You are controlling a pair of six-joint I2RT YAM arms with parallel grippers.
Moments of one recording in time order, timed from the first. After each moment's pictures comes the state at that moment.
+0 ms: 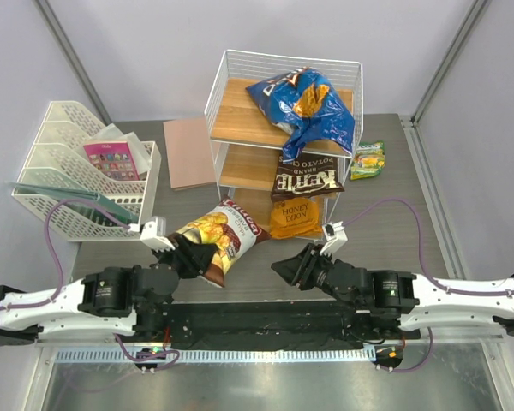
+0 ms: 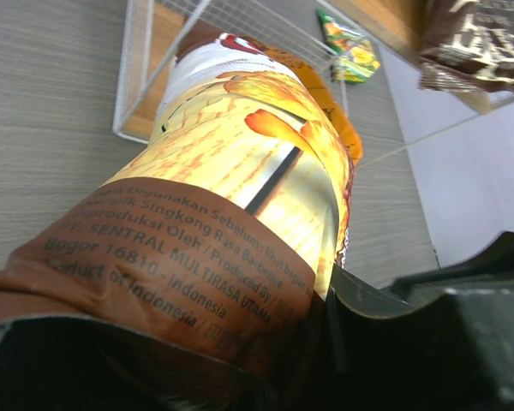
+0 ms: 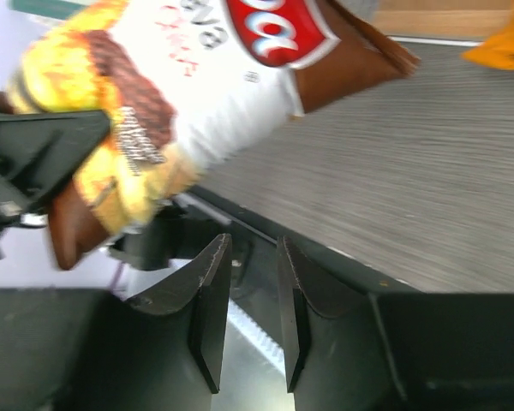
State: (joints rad) left arm -1.45 0.51 0.71 -0.73 -0.99 -1.14; right arm 1.44 0.71 0.55 -0.16 0.58 1.13
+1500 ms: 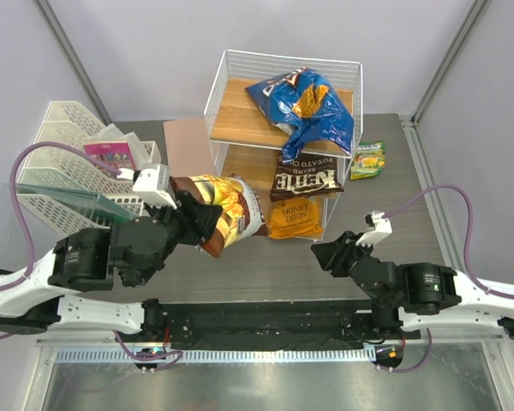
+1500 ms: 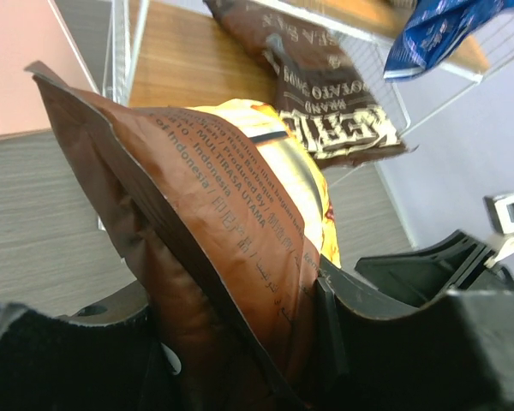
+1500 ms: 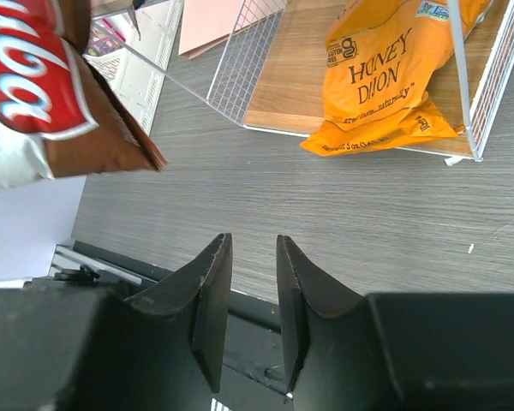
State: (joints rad) left arm -1.45 0.92 1.44 -0.90 -0.95 -0.78; right arm 1.44 0.58 0.76 -0.72 0.87 1.09
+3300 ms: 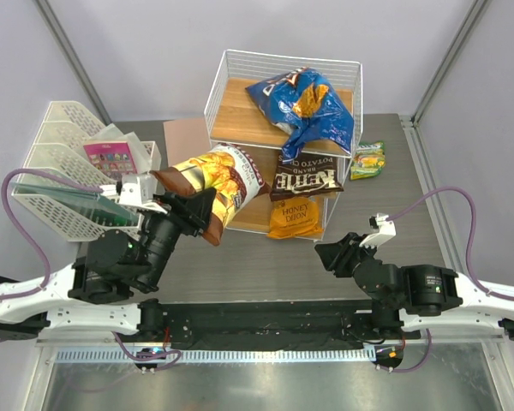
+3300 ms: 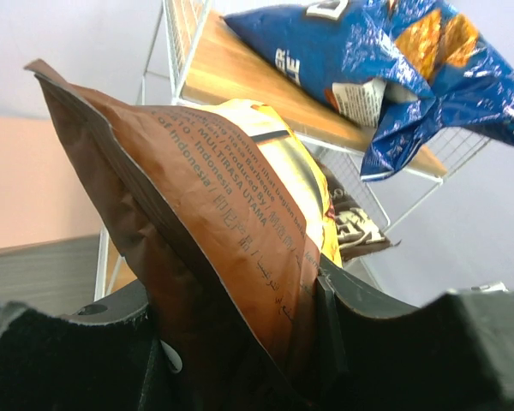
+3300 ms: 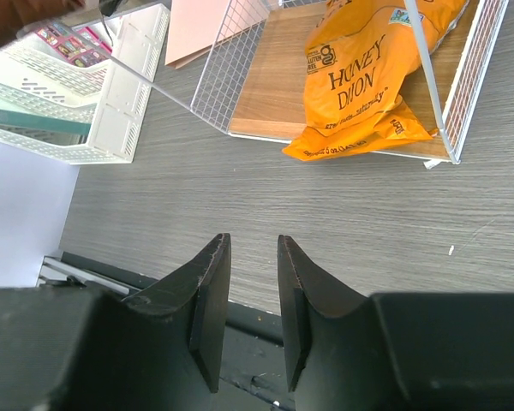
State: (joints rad) left arm -1.45 0.74 1.08 -0.11 -1.09 -0.27; right arm 1.44 0.54 0.73 -0.73 0.90 1.10
